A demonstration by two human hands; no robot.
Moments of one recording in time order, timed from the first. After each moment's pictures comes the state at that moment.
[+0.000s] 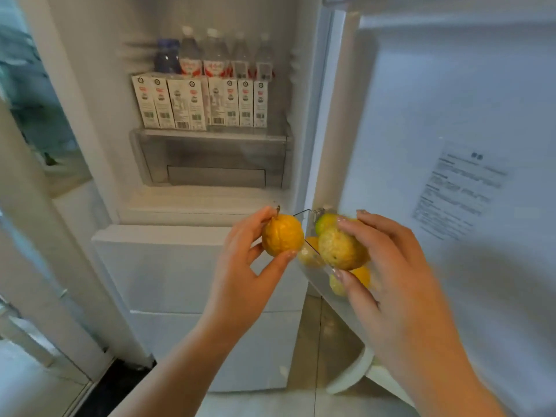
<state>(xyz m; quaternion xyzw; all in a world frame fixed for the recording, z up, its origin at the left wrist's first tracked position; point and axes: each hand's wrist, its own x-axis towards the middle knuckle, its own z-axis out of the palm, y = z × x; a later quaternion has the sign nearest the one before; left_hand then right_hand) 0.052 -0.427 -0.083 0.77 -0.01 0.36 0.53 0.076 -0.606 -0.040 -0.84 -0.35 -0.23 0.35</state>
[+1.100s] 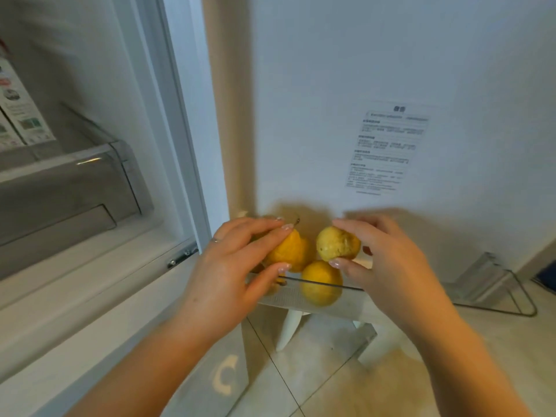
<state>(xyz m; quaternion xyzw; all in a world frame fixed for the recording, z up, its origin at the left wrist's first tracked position) 0.193 -0.382 -0.099 0.79 -0.44 0.24 0.36 0.100 -0.581 -0.060 -0.95 0.09 -0.16 0.24</state>
